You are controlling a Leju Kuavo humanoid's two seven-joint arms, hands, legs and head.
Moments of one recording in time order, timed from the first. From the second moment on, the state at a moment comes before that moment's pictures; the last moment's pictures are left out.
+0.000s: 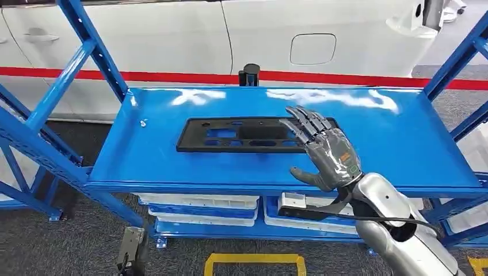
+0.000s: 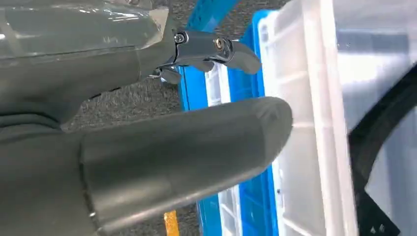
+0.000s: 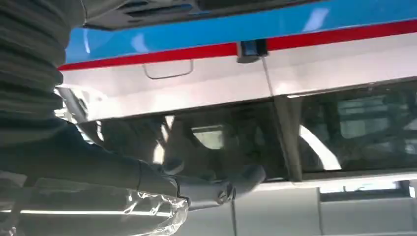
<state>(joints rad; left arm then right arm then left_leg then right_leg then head) -0.18 0.01 -0.23 -0.49 0.30 0.27 -0.56 -0.44 -0.48 0.65 -1.81 0.87 -0.11 -0.05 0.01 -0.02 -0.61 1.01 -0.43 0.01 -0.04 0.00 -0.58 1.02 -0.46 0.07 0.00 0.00</state>
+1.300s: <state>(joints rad) -0.18 -0.01 -0.21 -0.53 0.23 0.27 -0.53 -0.37 -0.48 0.59 -1.86 0.90 -0.11 -0.06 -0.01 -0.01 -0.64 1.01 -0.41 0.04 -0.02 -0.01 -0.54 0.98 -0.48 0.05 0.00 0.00</state>
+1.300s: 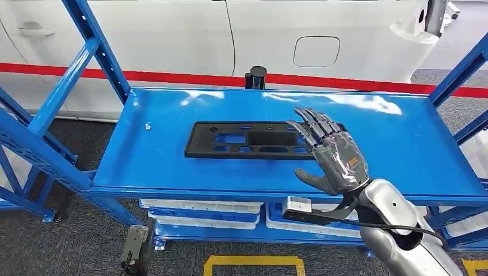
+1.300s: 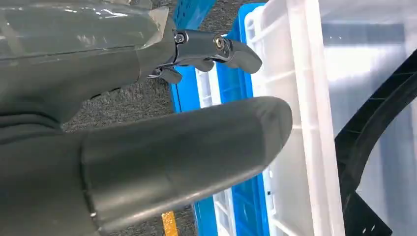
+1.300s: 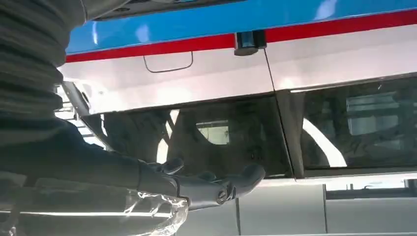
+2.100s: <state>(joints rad) -0.17 -0.01 -0.17 -0.54 0.20 0.25 -0.53 -0.38 -0.51 0.58 -1.87 0.88 -0.12 -0.06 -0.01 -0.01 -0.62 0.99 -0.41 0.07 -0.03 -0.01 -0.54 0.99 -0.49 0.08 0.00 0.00</state>
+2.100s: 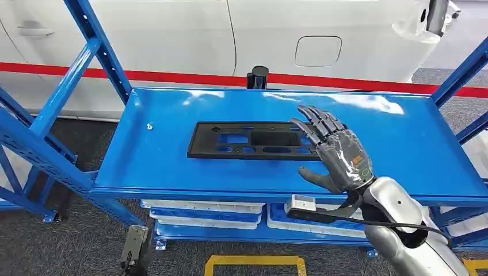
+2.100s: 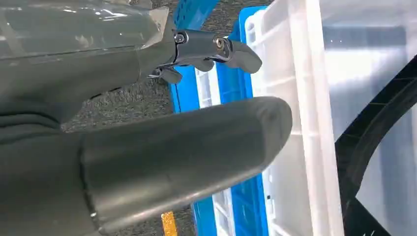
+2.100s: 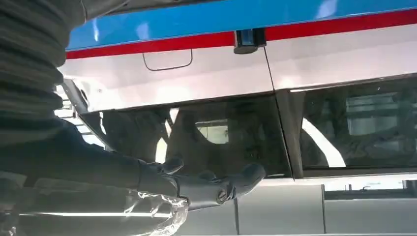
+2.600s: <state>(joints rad) -0.18 -0.01 -0.17 -0.54 0.18 0.24 -0.52 -0.34 -0.53 0.56 -1.88 0.88 -0.12 -0.05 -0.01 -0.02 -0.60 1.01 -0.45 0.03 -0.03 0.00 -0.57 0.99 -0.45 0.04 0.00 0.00</state>
